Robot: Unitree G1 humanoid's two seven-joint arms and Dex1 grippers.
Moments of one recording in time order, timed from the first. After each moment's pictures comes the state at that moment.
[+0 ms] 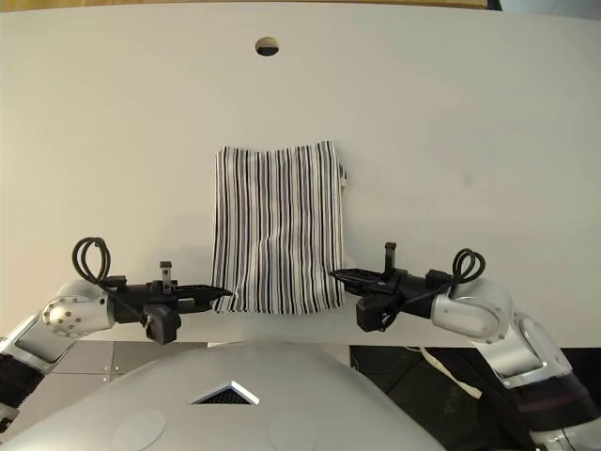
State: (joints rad) left arm 0.32 0.91 -0.41 -0.10 0.02 -0.81 -0.73; right arm 0.43 -0.96 0.20 -0.29 -0.25 -0.61 0.68
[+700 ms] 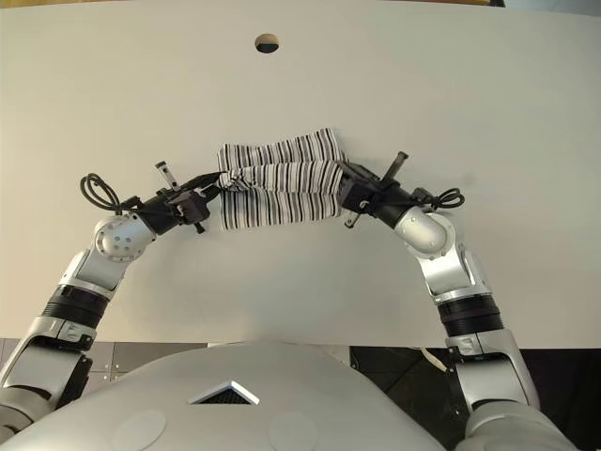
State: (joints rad) left arm -0.08 0.51 -0.31 0.35 0.32 -0.60 -0.38; right arm -0.06 -0.56 0.23 0.14 -0.33 -0.36 0.42
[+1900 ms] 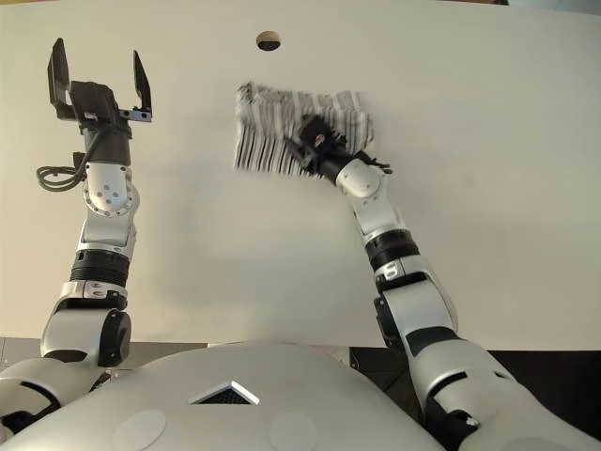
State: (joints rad) left arm -0.28 0.26 0.02 0.53 0.10 -0.57 0.15; right arm -0.53 -0.16 0.18 0.87 -0.05 -0.19 0.31
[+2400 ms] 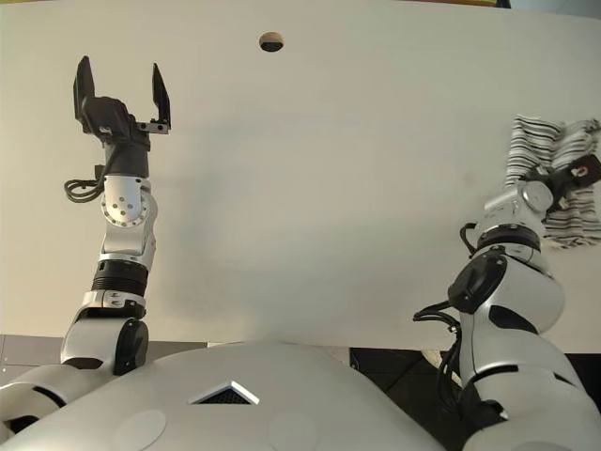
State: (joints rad) left arm -0.23 0.18 0.02 0.51 0.07 -0.60 0.09; right arm -0.58 -0.53 -0.55 1.27 0.34 -0.14 -0.43
